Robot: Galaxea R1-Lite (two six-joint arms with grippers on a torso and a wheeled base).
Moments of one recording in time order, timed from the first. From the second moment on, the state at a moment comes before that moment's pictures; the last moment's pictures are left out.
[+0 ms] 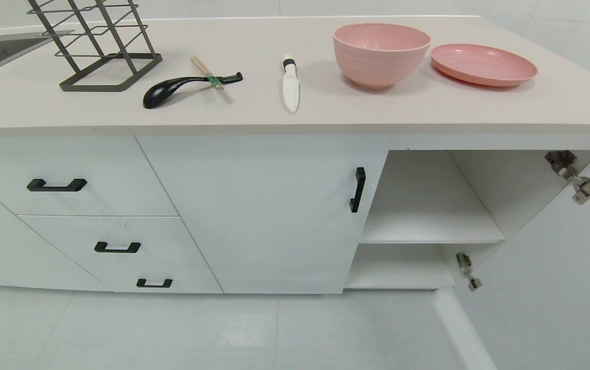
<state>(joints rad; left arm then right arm) 0.00 0.01 0.00 0.00 -0.04 -0.01 -0.06 0.07 0.00 -0.01 0.10 -0.06</state>
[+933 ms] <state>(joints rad) 0.00 0.00 0.00 0.00 -0.05 0.00 -0.06 0.07 0.00 0.00 0.06 0.00</state>
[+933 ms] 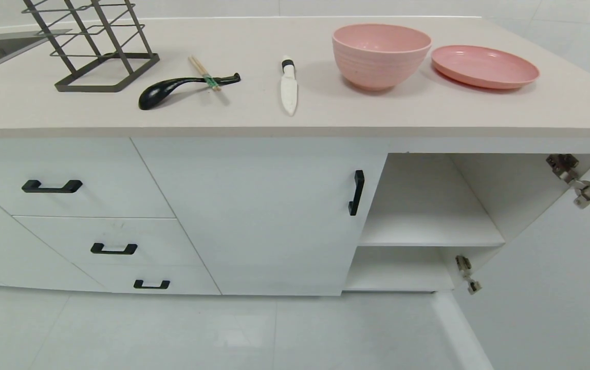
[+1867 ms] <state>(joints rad) 0.00 0.00 0.00 0.00 -0.05 0.00 -0.06 0.07 0.00 0.00 0.06 0.00</state>
